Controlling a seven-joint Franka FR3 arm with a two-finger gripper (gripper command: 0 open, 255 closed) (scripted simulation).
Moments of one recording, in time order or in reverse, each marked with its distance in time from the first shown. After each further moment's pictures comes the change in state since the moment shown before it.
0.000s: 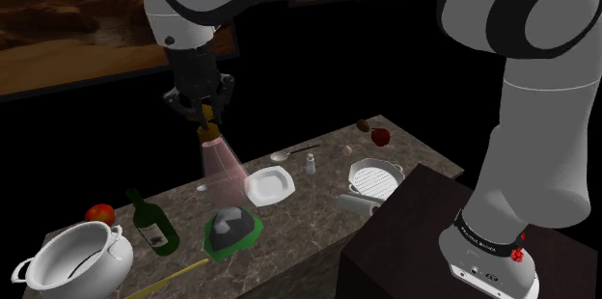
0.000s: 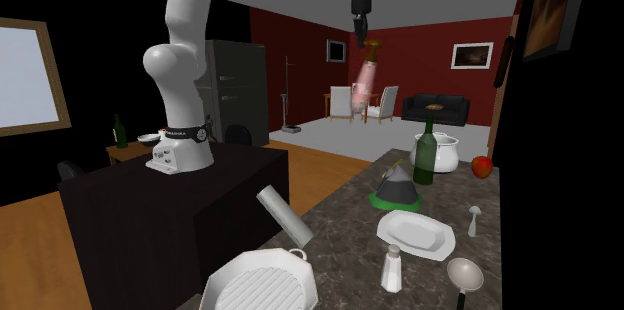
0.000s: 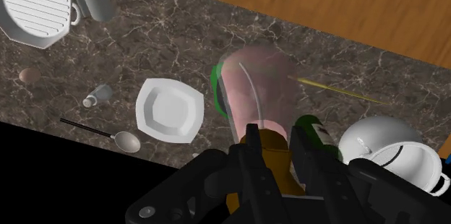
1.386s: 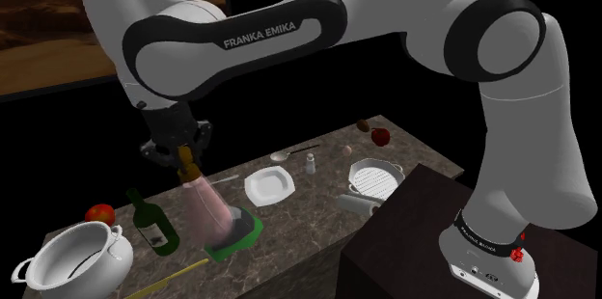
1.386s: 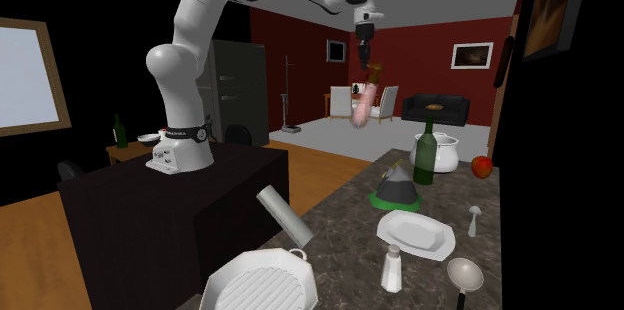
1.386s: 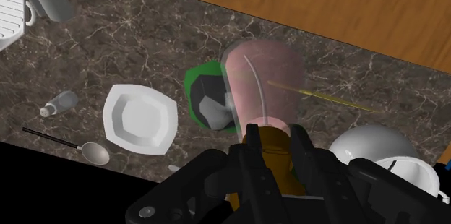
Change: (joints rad) arm 0.090 0.184 0.009 0.050 -0.073 0.116 0.106
